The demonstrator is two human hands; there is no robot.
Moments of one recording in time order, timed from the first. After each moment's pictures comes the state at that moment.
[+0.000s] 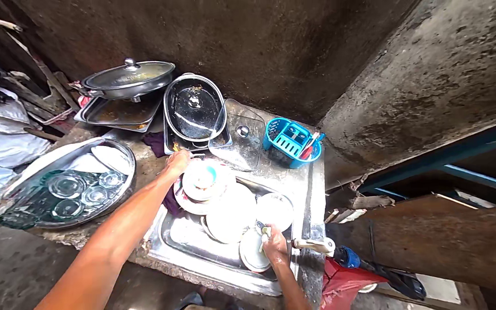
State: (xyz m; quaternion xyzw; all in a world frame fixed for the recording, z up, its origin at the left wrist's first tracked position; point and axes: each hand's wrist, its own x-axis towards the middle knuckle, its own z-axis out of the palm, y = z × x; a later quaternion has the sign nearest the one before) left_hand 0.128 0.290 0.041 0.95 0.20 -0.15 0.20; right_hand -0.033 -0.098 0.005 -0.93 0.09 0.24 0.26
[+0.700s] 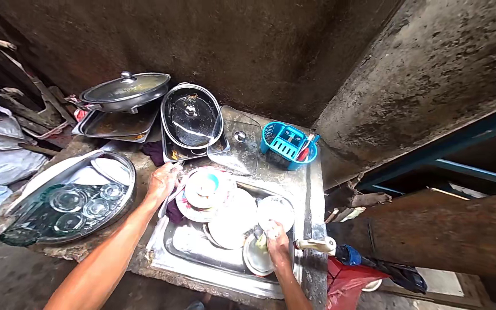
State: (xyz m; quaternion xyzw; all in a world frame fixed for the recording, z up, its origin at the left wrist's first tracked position) left_hand 0.052 0.294 0.077 0.91 0.21 0.04 0.35; right_hand -0.036 -0.081 0.020 -0.85 0.18 0.09 0.49
